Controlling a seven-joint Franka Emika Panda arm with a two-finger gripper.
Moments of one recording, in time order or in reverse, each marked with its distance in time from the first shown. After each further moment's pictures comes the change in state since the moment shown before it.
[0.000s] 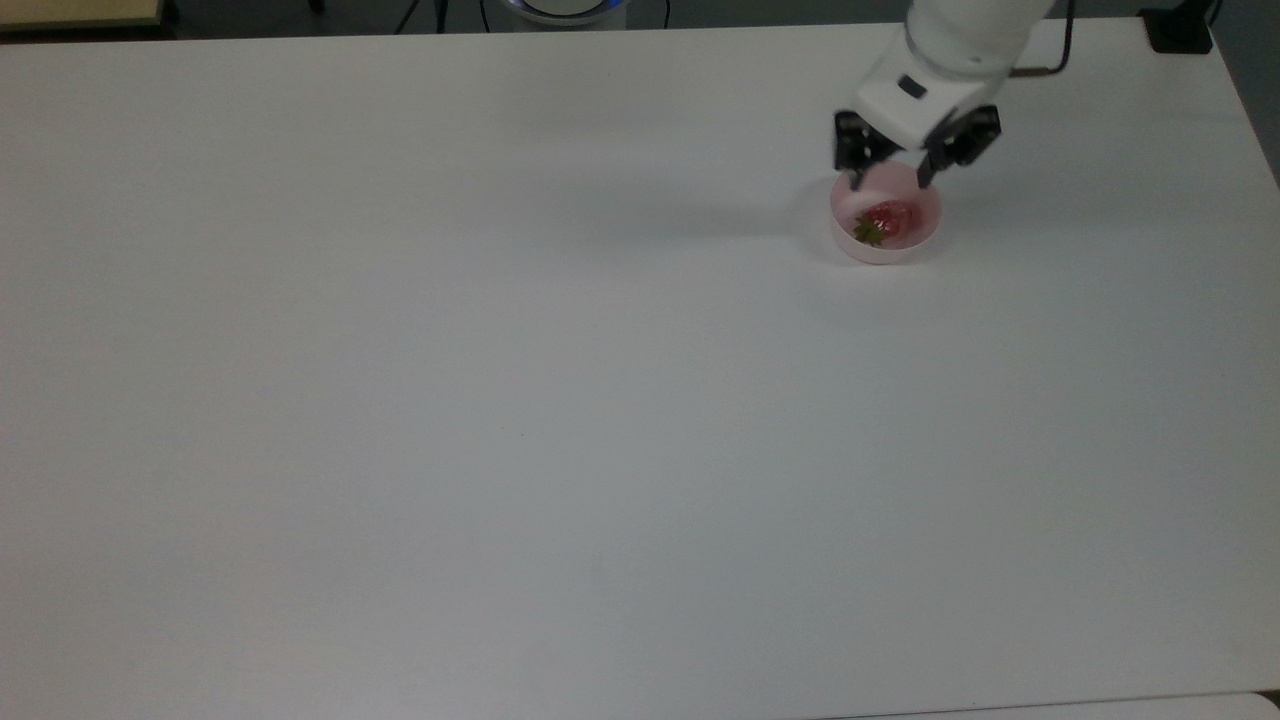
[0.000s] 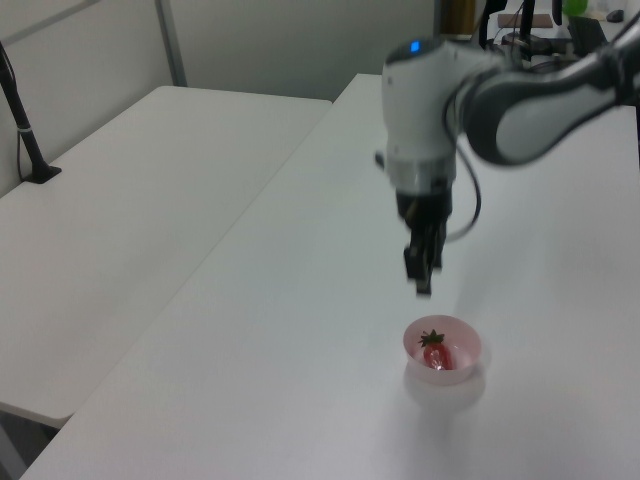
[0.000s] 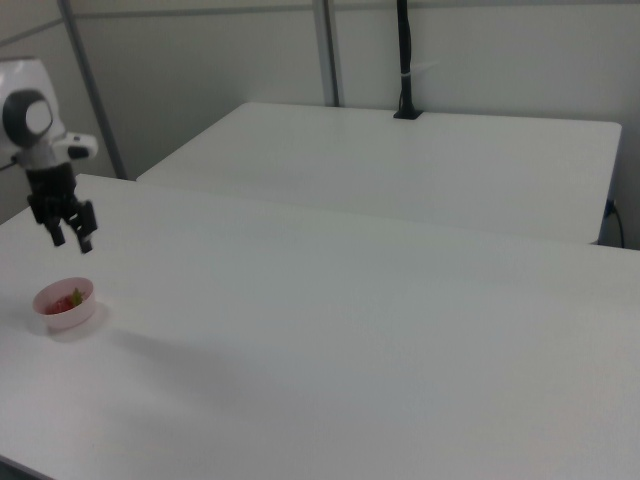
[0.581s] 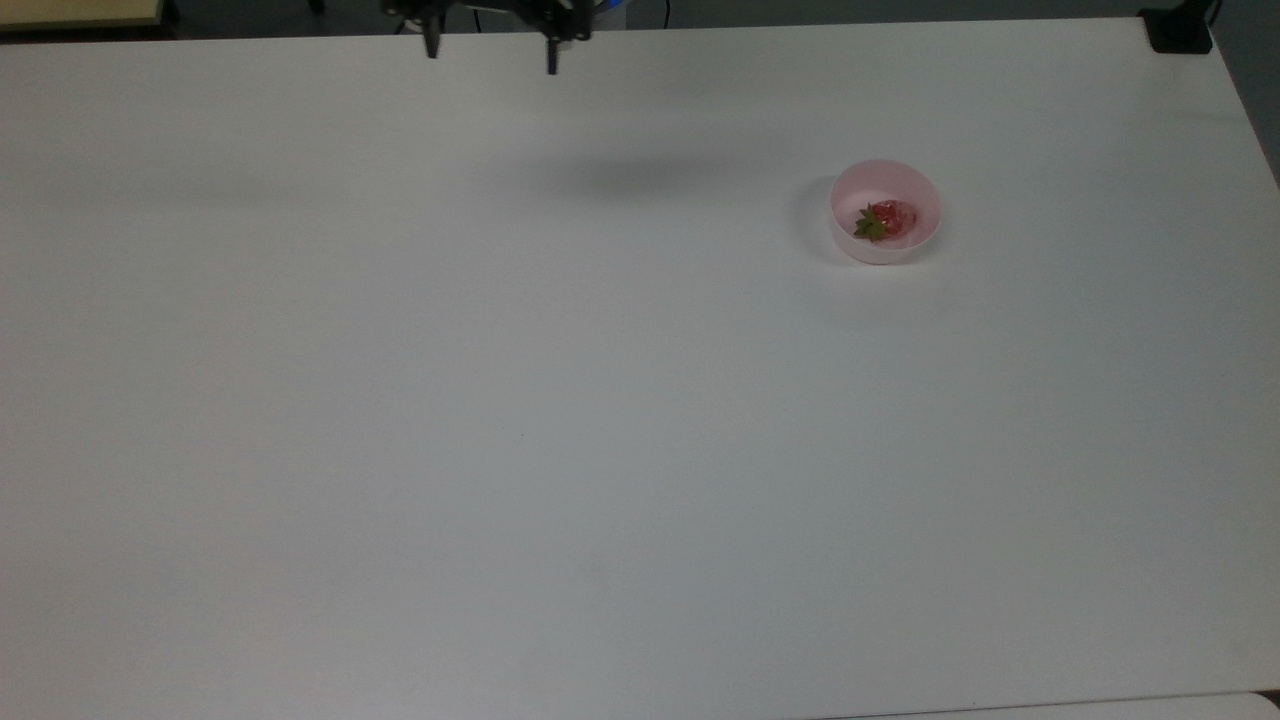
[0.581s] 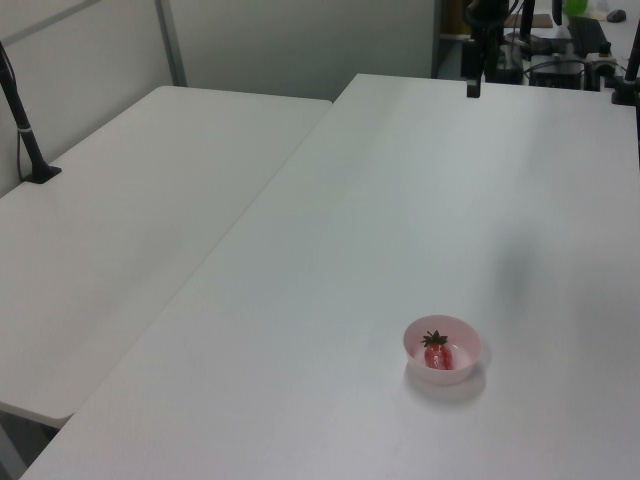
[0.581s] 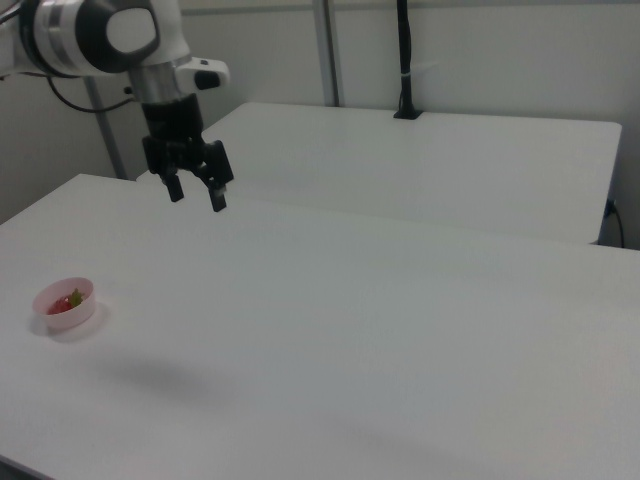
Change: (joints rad) arm -0.568 -0.301 0.060 -0.030 -0.154 -0.223 -0.356
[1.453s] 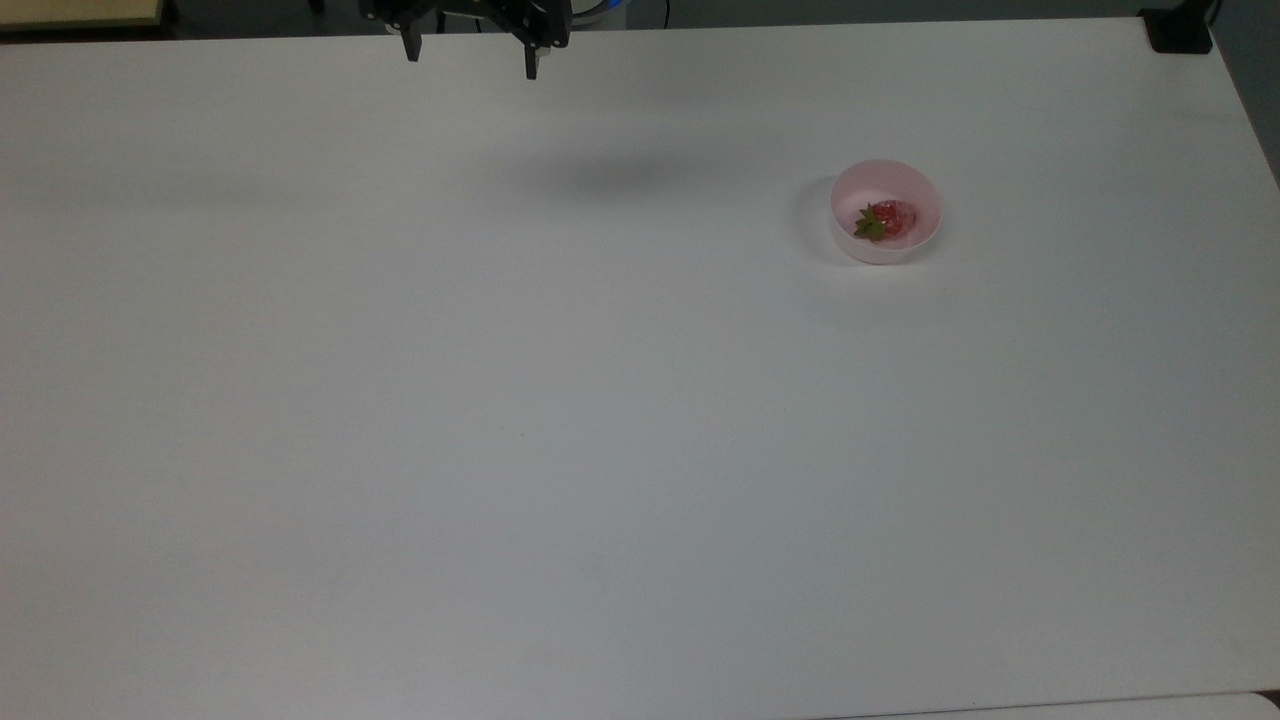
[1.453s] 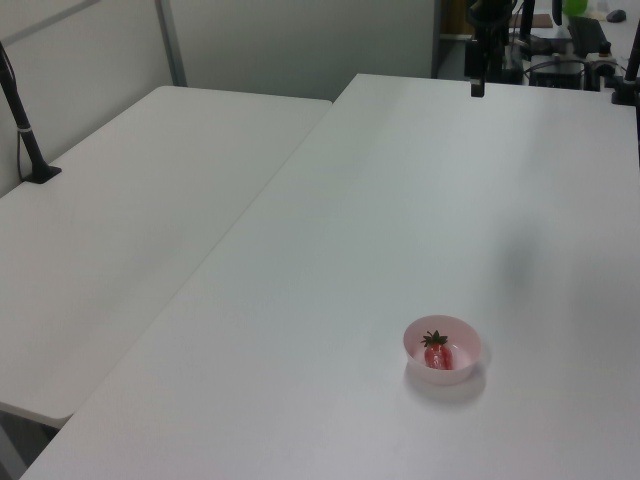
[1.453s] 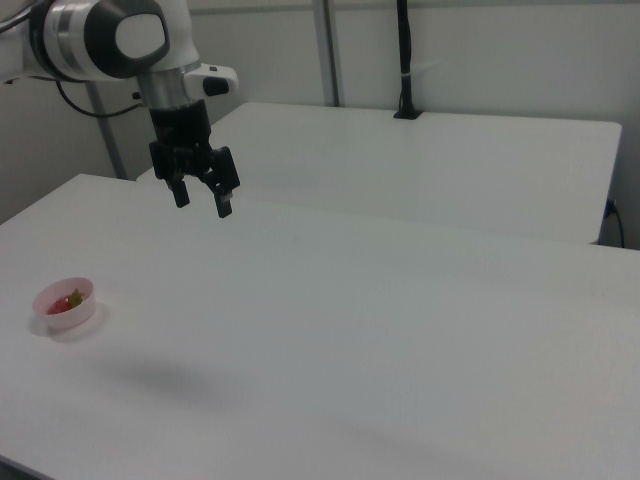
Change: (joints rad) arm -0.031 0.004 0.013 -0.009 0.000 0.000 -0.009
